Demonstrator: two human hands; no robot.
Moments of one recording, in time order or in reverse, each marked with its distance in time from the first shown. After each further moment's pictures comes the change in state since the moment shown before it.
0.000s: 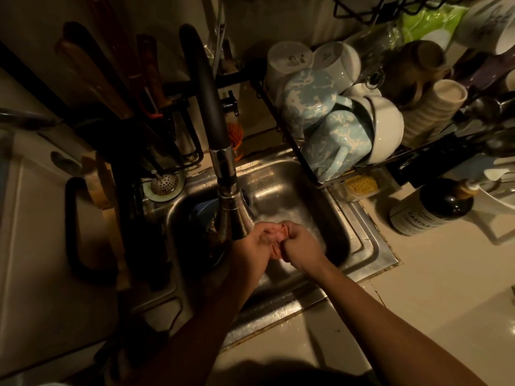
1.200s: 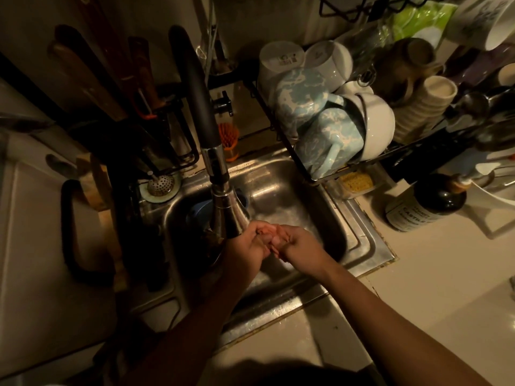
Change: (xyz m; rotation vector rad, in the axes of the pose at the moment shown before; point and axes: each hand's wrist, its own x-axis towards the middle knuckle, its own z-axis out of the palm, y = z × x) left_hand 0.000 -0.008 -0.007 -0.070 -0.076 0.092; right_hand -0.011 0.003 -0.013 -0.160 -0.107 -0.150
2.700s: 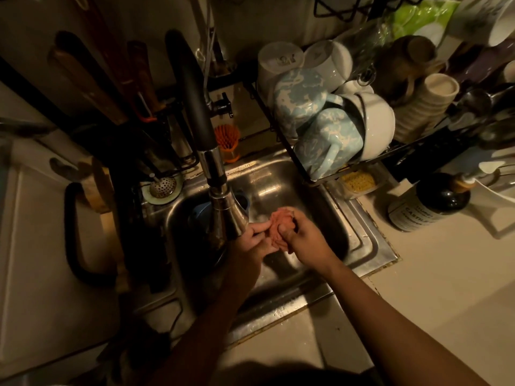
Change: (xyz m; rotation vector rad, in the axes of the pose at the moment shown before) left_hand -0.009 0.006 0.000 -0.139 -0.016 -0.024; right_hand 0.016 0.016 -0.005 0.097 0.192 -0.106
